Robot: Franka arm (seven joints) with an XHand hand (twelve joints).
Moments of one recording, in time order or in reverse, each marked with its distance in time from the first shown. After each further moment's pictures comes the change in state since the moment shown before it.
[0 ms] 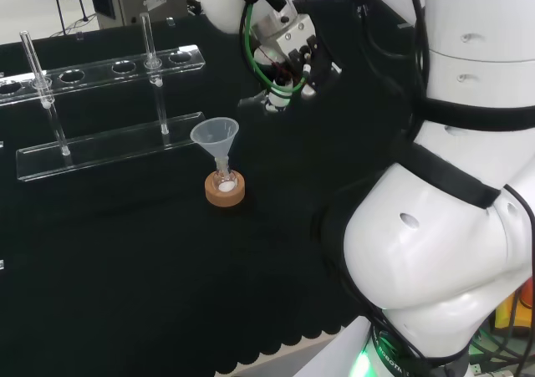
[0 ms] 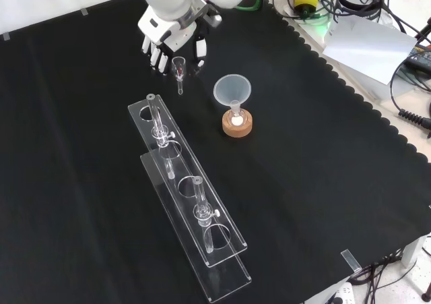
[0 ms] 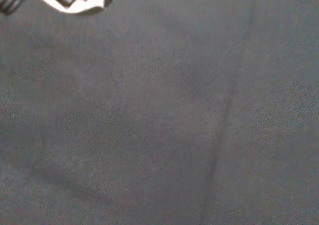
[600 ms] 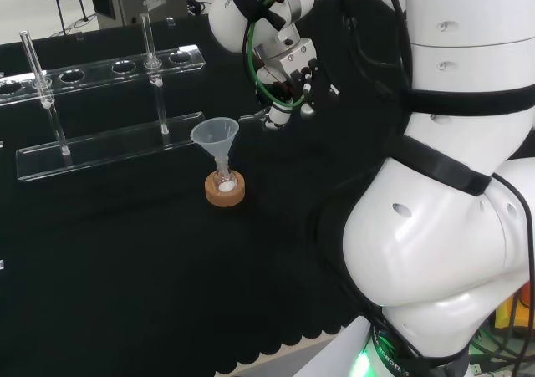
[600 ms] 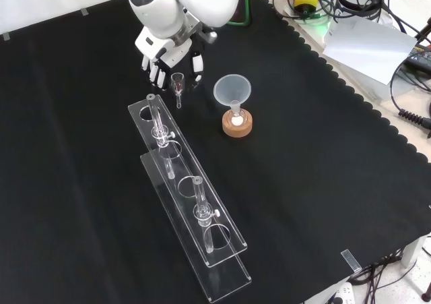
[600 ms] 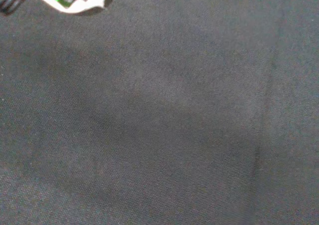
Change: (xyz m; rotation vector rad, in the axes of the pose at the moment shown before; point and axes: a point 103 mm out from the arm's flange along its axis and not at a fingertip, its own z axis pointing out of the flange) arm 0.007 0.029 0.040 0.011 0.068 -0.019
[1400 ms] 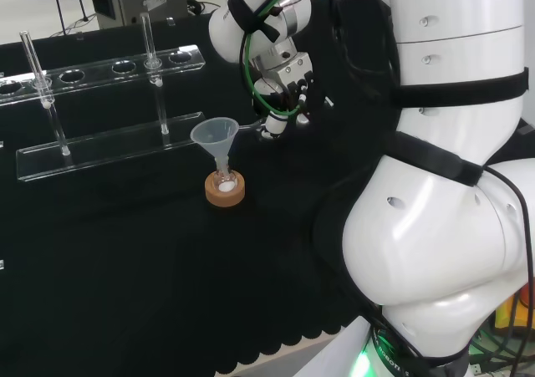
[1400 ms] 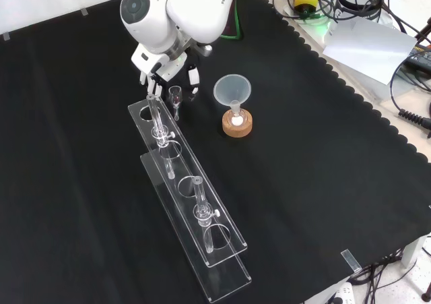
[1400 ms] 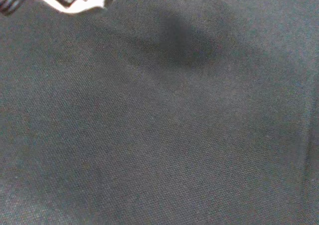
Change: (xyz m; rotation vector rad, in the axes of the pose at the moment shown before) arm 0.007 0.030 0.027 0.017 0.041 -0.025
